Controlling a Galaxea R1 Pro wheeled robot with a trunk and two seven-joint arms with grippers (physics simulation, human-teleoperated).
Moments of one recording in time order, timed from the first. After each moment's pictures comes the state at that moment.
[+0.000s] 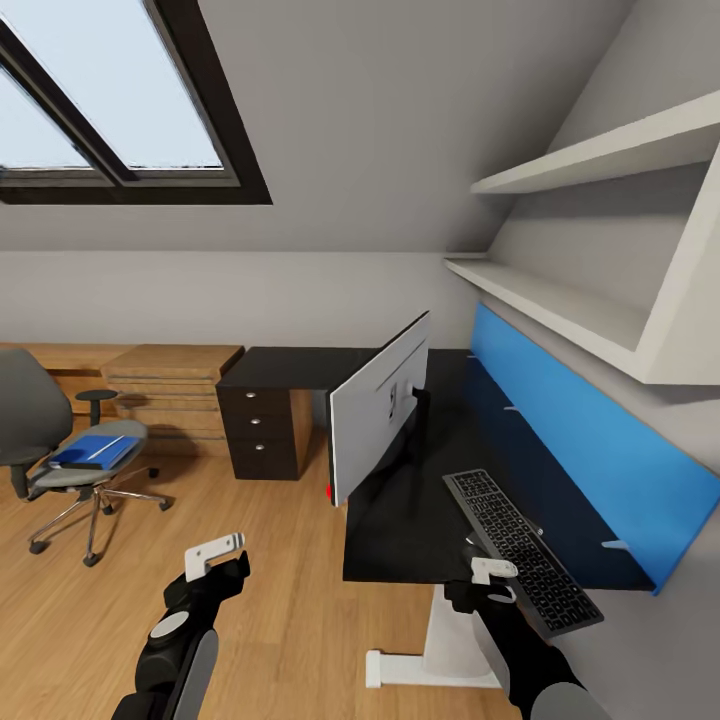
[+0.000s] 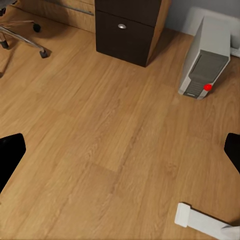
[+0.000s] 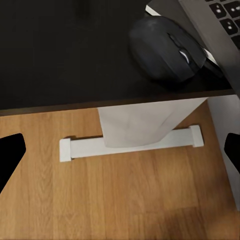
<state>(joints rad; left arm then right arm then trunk) -0.12 -0.12 0.02 -1.53 0.15 0.51 0.39 -0.52 0.07 -0.07 -0.56 0.00 0.25 -0.17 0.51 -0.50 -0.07</state>
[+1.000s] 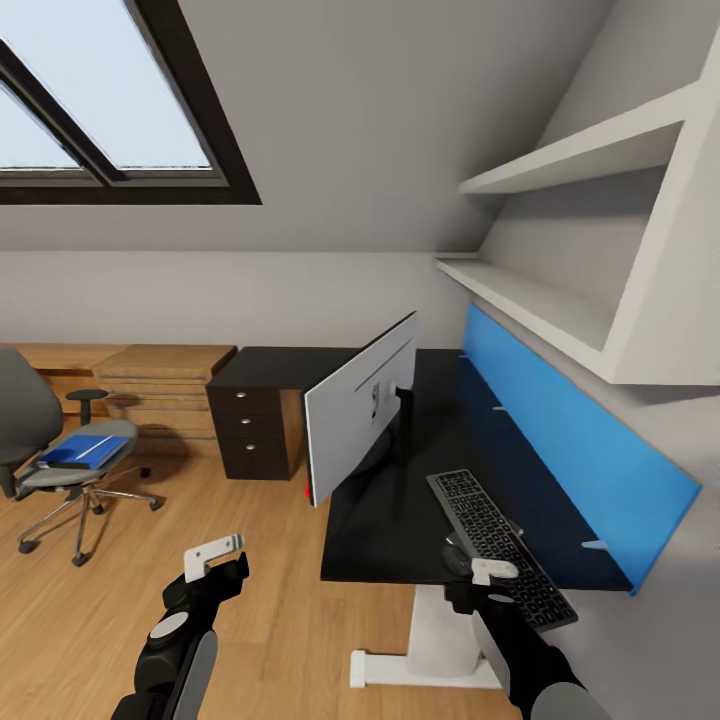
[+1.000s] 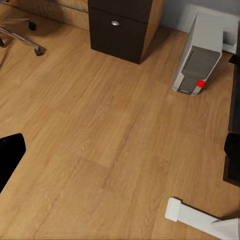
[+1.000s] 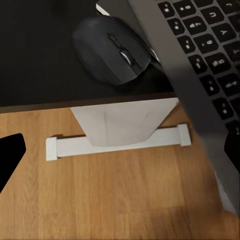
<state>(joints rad) -0.12 -0.12 0.02 -1.52 0.15 0.51 0.39 -0.52 0.07 -0.07 -0.56 0.00 0.26 -0.17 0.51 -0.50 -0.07</state>
